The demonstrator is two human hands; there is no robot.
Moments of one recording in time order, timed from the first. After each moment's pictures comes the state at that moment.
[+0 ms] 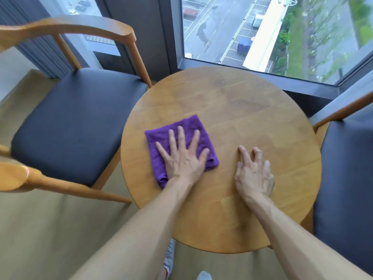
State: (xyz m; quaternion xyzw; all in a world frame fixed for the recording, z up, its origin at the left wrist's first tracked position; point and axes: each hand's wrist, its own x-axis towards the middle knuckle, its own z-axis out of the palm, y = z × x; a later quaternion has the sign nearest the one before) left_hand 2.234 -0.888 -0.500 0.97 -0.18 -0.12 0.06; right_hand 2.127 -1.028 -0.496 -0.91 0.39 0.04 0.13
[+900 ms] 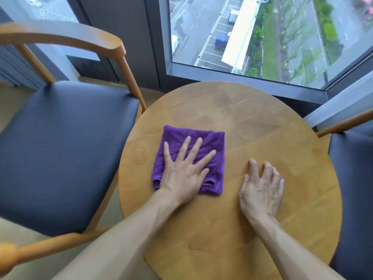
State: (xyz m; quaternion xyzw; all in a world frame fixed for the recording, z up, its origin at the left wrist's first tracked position) left_hand 2.329 -0.869 -0.508 0.90 -0.43 -0.08 0.04; right_hand 2.188 -1.014 -0.515 -0.89 0.46 -0.03 0.05
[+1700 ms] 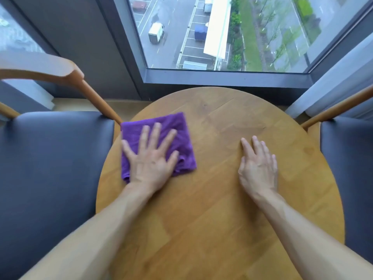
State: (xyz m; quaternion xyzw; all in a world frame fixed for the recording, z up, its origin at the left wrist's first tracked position) left_hand 2.425 -0.900 -0.512 0.94 -0.33 -0.07 0.02; right_hand 2.245 -1.087 -0.495 -0.87 0.46 0.02 0.17
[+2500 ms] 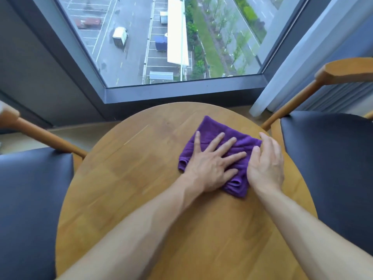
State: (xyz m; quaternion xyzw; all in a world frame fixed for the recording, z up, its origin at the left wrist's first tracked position) left_hand 2.351 -1.076 -0.504 0.71 -0.70 -0.10 0.02; right_hand 2.224 -1.144 -0.475 -0.72 0.62 -0.20 0.23
